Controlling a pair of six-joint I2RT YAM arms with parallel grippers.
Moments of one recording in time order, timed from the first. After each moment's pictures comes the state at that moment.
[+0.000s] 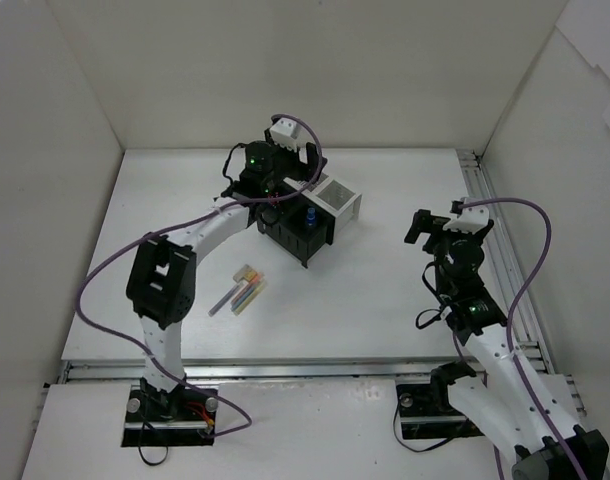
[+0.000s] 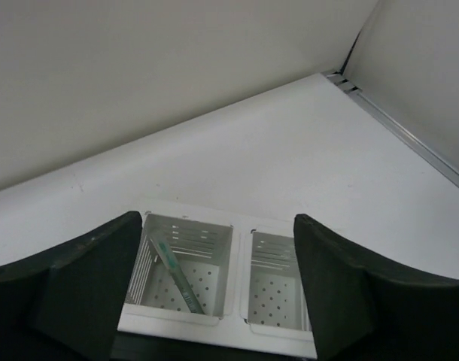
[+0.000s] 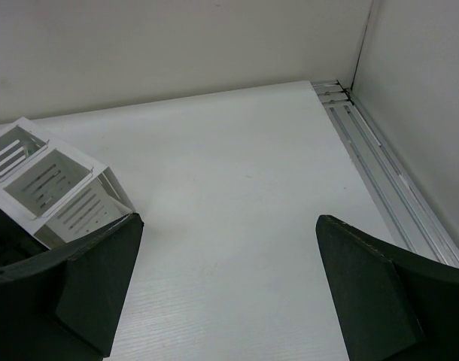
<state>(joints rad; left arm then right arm) -0.48 2.02 1.60 0.36 0.19 -0.16 0.27 0.77 0.56 0.15 0.42 0.09</state>
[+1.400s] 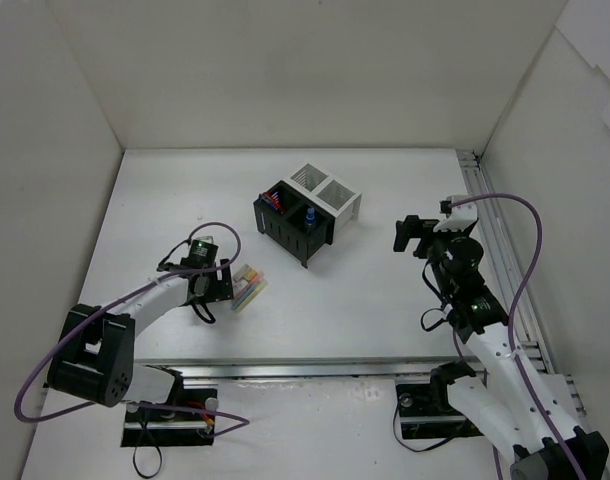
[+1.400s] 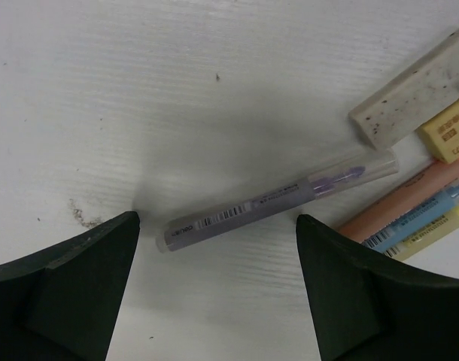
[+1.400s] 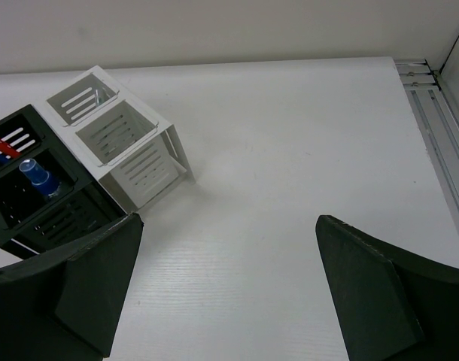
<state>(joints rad) -0.29 1.36 0.67 -0.43 -0.18 -0.42 0.26 0.76 0.59 0.04 0.17 0.14</state>
